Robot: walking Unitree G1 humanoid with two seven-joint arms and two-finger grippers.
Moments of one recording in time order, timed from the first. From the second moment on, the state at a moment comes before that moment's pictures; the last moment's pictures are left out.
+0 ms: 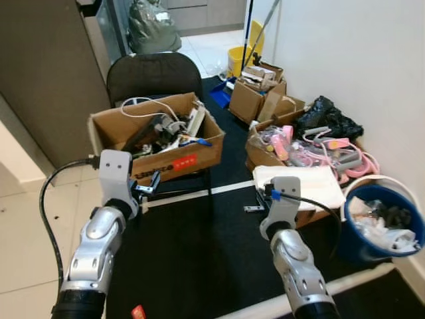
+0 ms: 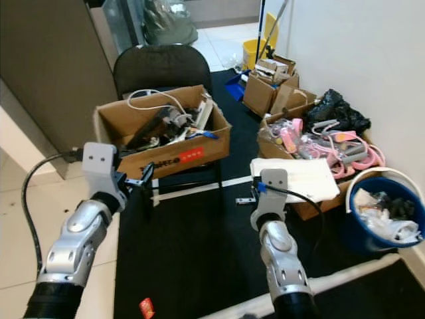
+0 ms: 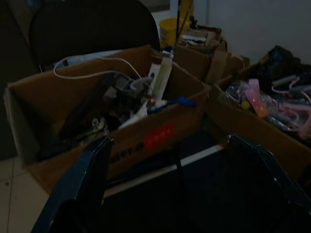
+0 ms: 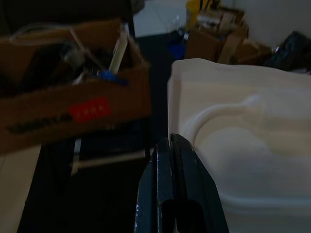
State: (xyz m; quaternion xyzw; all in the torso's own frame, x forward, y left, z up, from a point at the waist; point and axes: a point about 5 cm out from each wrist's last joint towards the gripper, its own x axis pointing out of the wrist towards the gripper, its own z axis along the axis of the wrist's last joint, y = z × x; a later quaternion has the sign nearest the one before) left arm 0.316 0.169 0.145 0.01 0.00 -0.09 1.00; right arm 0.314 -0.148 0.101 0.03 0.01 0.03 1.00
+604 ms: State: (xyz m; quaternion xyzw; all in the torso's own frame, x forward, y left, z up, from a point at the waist) left arm 0.314 0.165 0.146 0.01 -0.01 -0.10 1.00; right arm 0.313 -0.141 0.100 0.00 0.01 0.05 1.00
